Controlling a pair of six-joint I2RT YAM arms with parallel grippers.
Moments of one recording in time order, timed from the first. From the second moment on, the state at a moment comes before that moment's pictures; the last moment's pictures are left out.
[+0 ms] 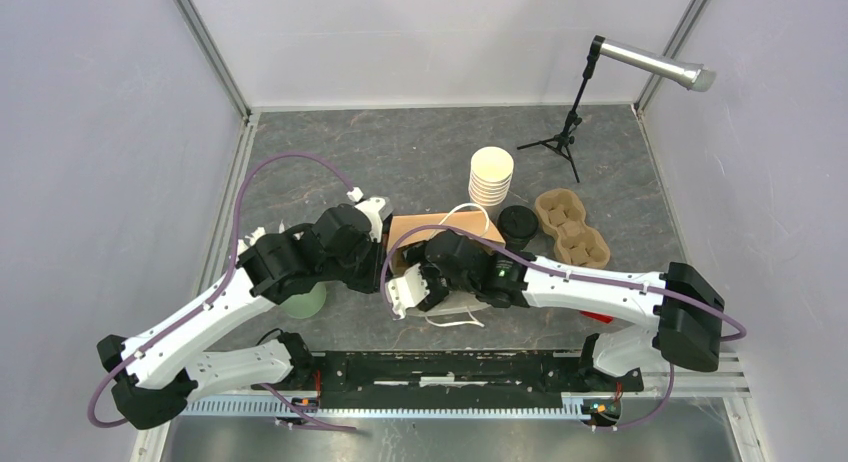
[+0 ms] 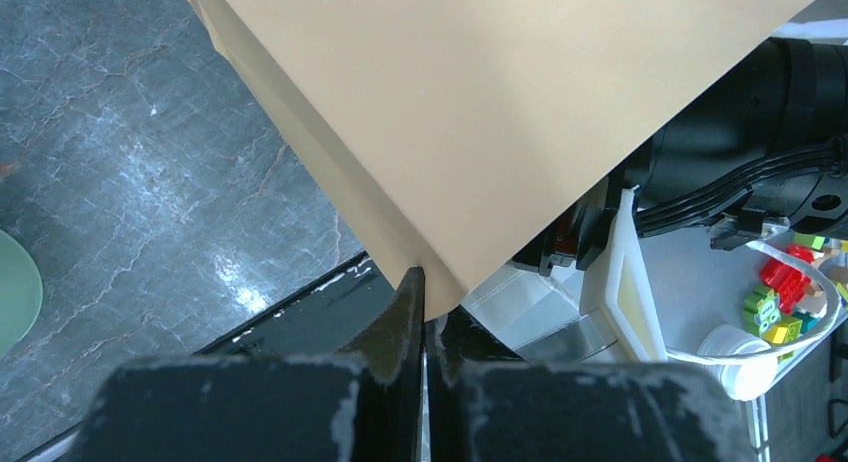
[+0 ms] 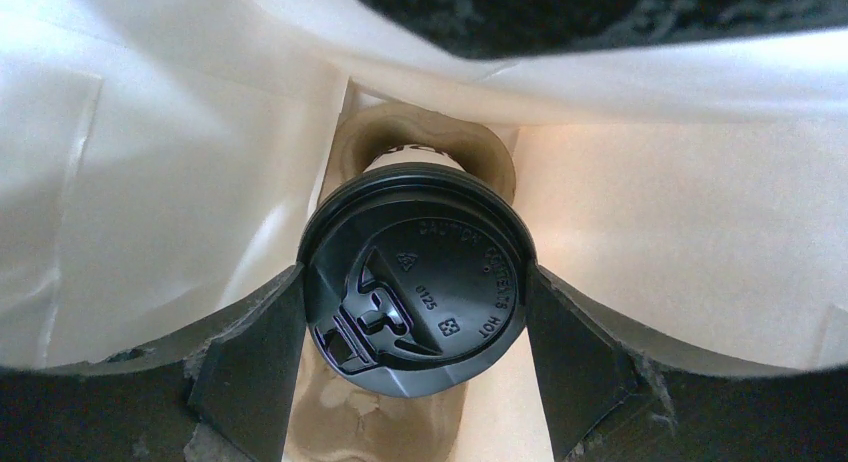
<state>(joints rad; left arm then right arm) -0.93 0.96 1.11 -0.98 0.03 -0.64 1.16 1.41 0.98 -0.28 0.13 -1.03</state>
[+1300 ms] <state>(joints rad) -0.93 0.98 1.11 -0.99 0.04 -0.64 1.17 1.40 0.95 -0.23 0.15 -1.02</state>
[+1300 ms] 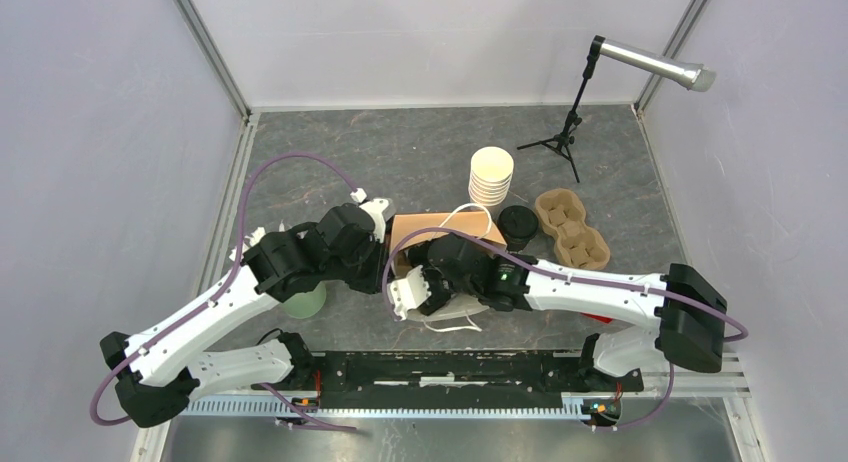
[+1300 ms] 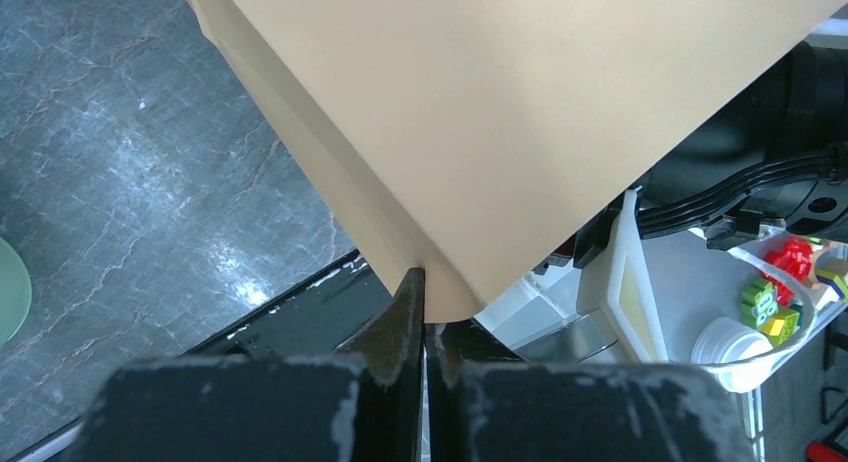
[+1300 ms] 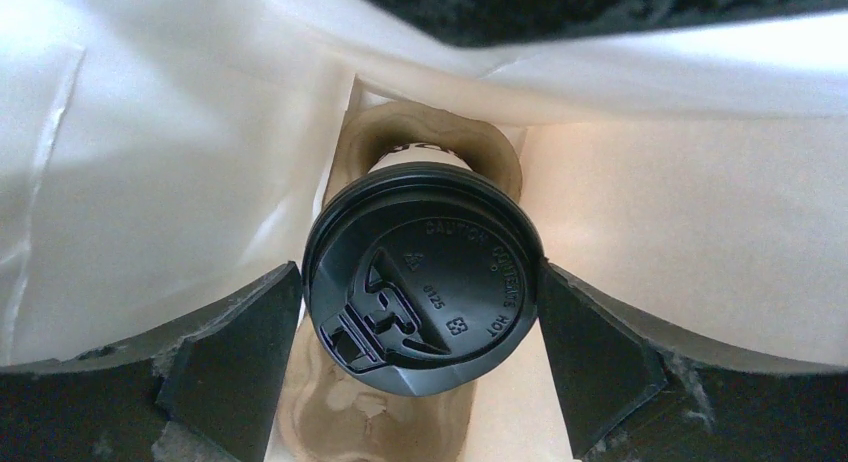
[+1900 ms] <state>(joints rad) -0.94 0.98 1.11 -0.93 0.09 -0.64 1.15 1.31 0.92 -0.23 0.11 -0.97</state>
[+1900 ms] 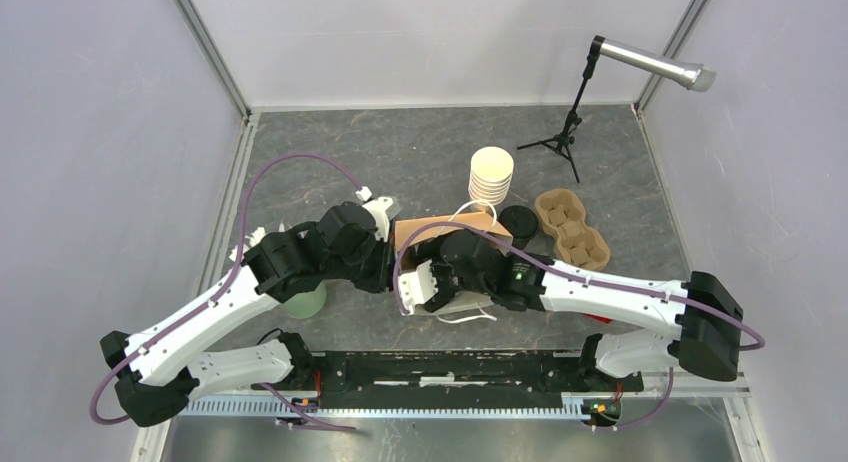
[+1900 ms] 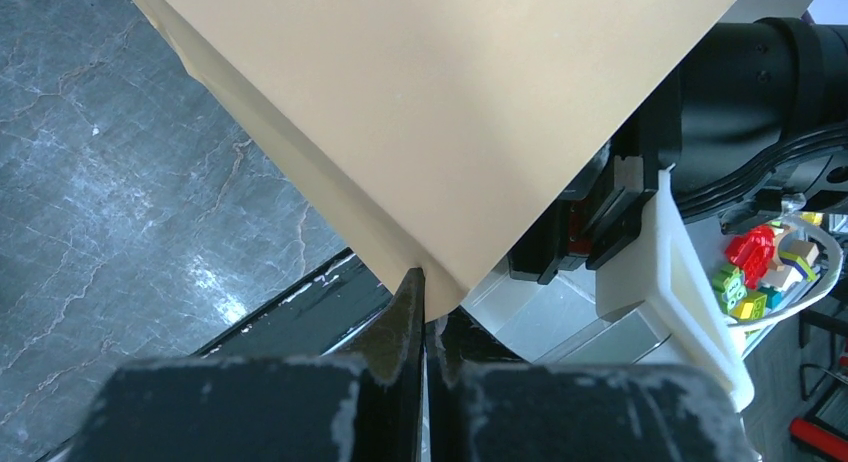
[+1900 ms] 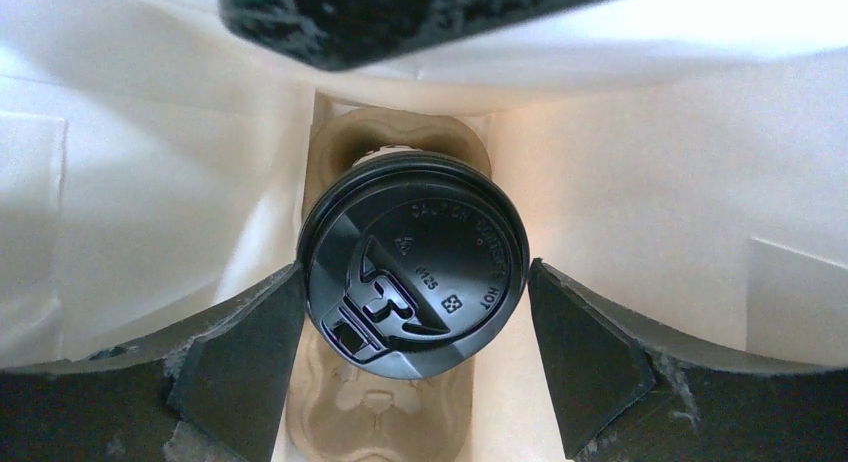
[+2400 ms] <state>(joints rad) -0.94 0.98 1.11 -0.93 0.09 -0.64 1.13 1.24 0.88 -0.26 0.03 -0.95</state>
